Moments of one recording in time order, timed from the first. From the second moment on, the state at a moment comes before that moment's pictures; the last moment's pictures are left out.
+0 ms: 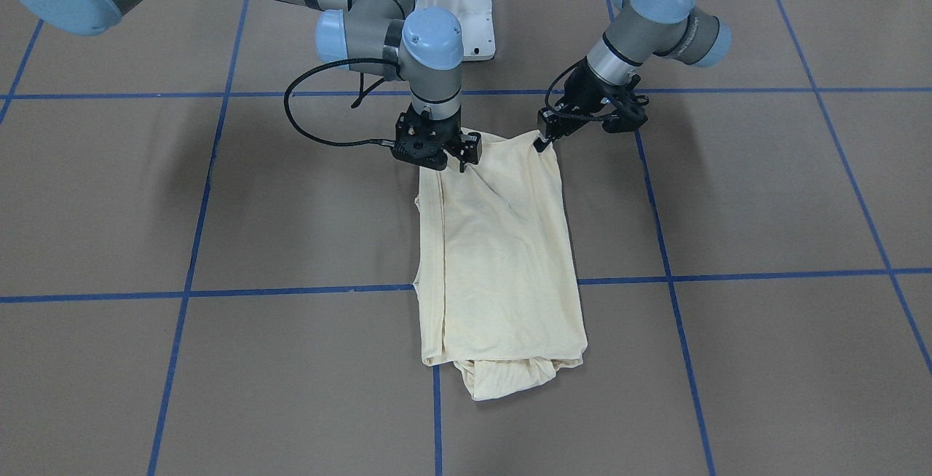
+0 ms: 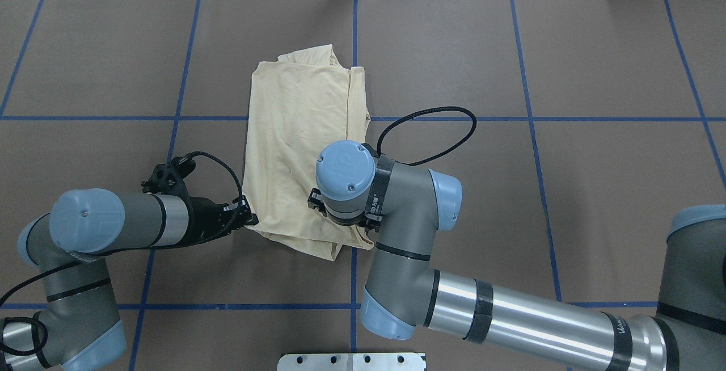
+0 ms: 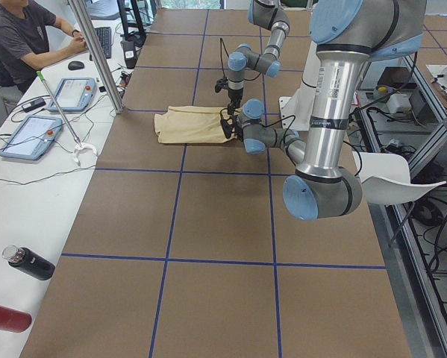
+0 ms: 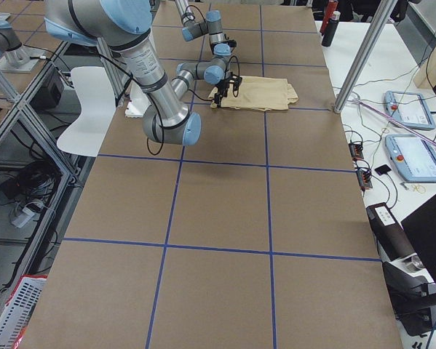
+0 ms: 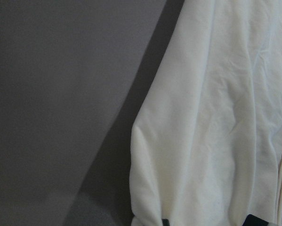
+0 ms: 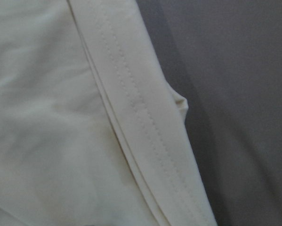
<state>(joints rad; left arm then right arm) -0.43 -1.75 -1.78 -2.44 -1.75 -1.84 0.37 -0.75 1.43 -1.50 1.81 1.66</state>
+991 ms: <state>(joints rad) -0.42 -1.75 -1.79 -2.44 -1.75 -1.84 0.37 -0.75 1.43 -1.50 1.81 1.67</state>
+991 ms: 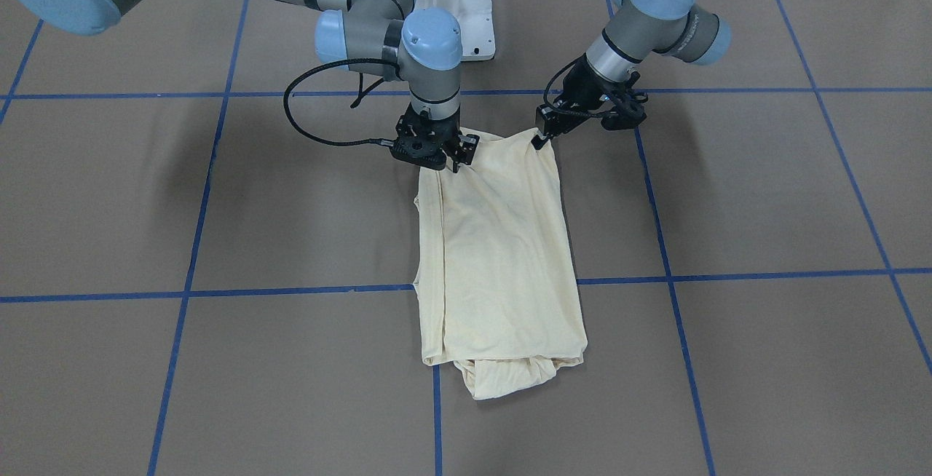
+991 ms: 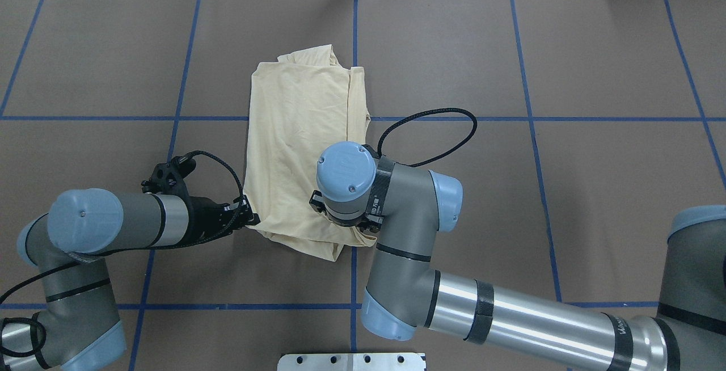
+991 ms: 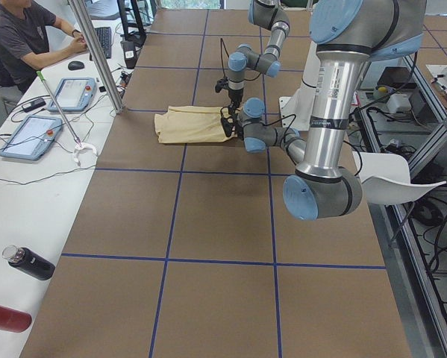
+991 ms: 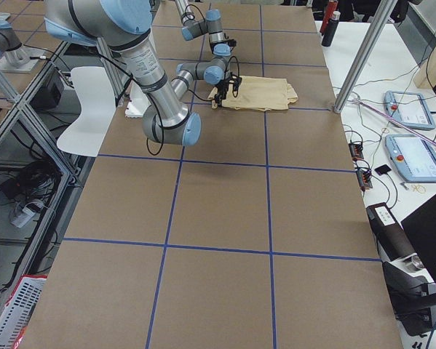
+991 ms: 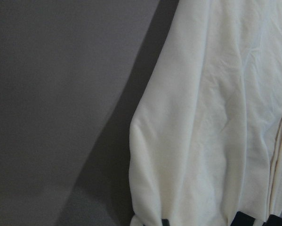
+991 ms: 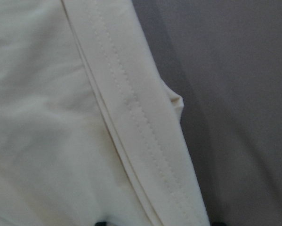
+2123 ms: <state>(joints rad) -0.42 -1.75 -1.79 -2.44 -1.76 -1.84 0.38 -0.75 1.45 -1.47 1.81 1.73</state>
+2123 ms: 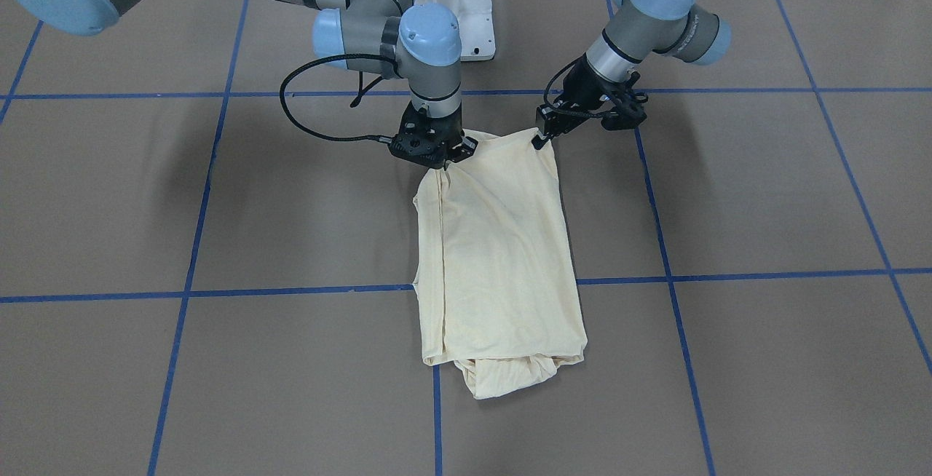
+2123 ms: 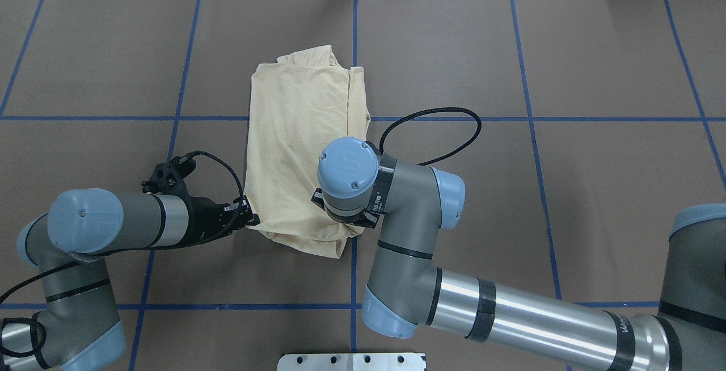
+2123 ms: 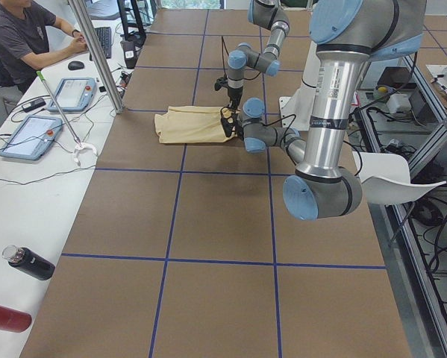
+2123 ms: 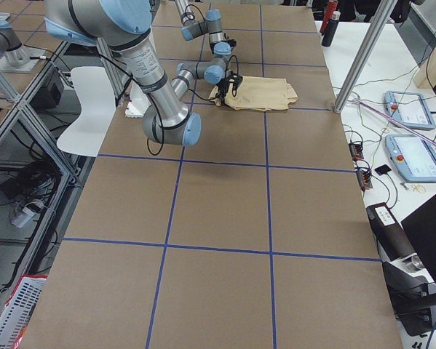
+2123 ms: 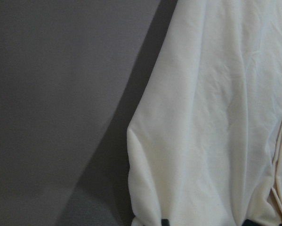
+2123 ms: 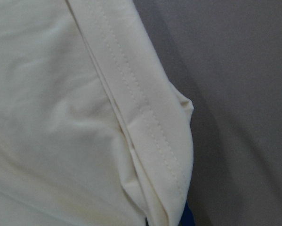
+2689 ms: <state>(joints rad) -0.42 -1.76 -1.82 -2.44 -1.78 -1.84 0.38 -0.80 1.55 -1.50 1.84 1.73</state>
